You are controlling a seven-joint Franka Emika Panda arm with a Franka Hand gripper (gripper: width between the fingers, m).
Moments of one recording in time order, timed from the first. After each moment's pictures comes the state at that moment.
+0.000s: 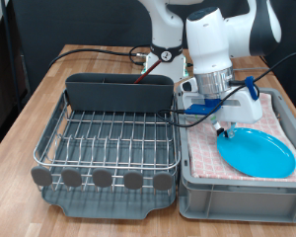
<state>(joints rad) -0.03 0.28 0.37 -2.44 0.85 3.06 1.02</state>
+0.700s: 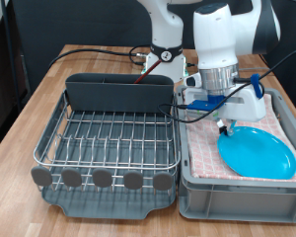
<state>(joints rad) 0.18 0.22 0.13 -2.47 0.54 3.01 1.35</state>
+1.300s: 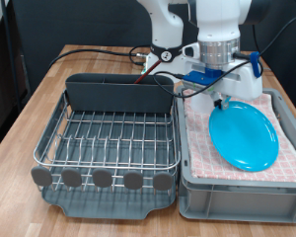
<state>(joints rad) 0.22 0.00 0.00 -2.47 0.18 2.60 1.72</state>
